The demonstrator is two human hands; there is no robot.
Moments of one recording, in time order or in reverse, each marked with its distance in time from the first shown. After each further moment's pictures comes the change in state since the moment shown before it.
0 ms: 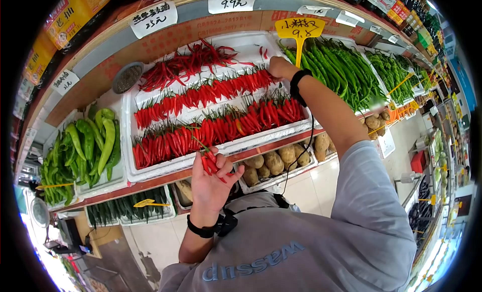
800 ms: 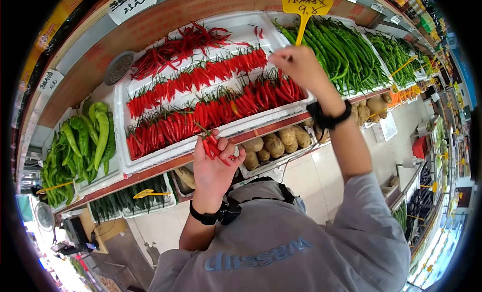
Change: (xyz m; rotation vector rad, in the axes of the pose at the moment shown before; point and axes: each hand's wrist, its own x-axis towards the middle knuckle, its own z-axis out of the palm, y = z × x) left_hand 0.009 -0.014 -0.004 -0.115 0.039 -0.056; right_hand -0.164 -0.048 -0.031 0.628 0.600 -0.259
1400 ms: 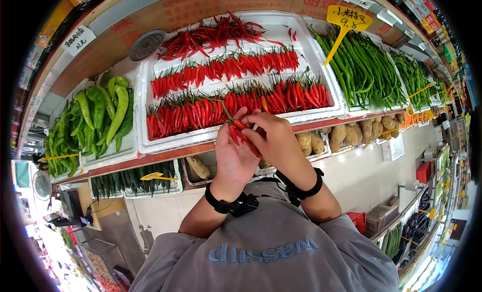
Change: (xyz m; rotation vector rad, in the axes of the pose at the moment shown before) left_hand 0.010 0.006 0.004 -0.061 -0.085 0.082; right_hand -0.086 -0.122 0.104 0.330 -0.090 0.060
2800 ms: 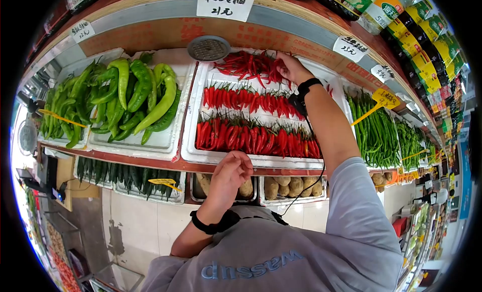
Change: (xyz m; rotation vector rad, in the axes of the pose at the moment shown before) left_hand -0.055 0.122 -0.043 0.464 -0.038 0.192; right_hand 0.337 0.119 0.061 0.523 -0.052 0.704
